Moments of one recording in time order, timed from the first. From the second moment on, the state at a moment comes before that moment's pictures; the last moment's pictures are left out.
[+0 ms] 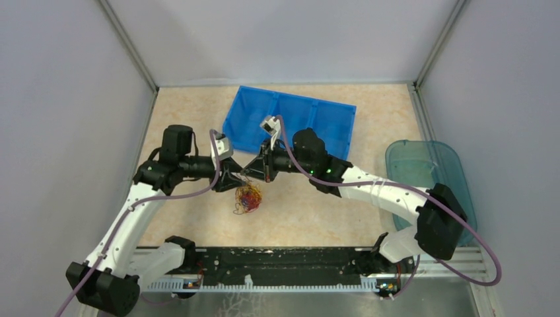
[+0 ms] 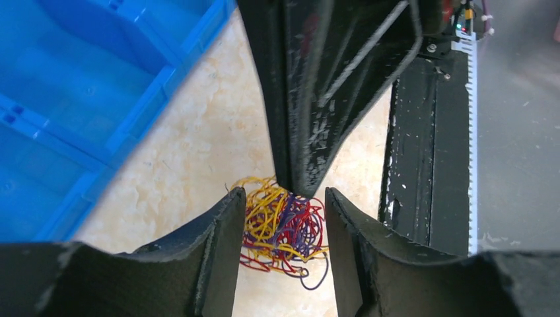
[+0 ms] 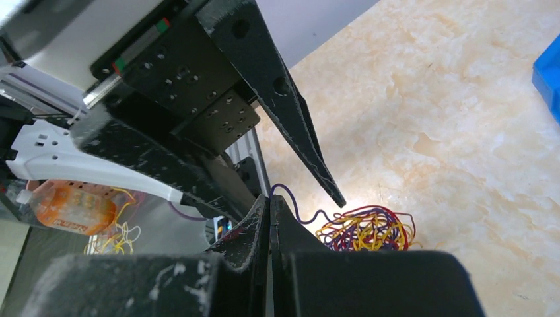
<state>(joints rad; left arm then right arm) -0.31 0.98 0.95 -0.68 0.94 0.53 0.94 1.39 1.02 0.24 -0.44 0.51</state>
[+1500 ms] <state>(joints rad) -0.31 0.85 1.01 -0.50 0.90 0.14 0.95 1.14 0.79 0.36 -0.19 0.40</state>
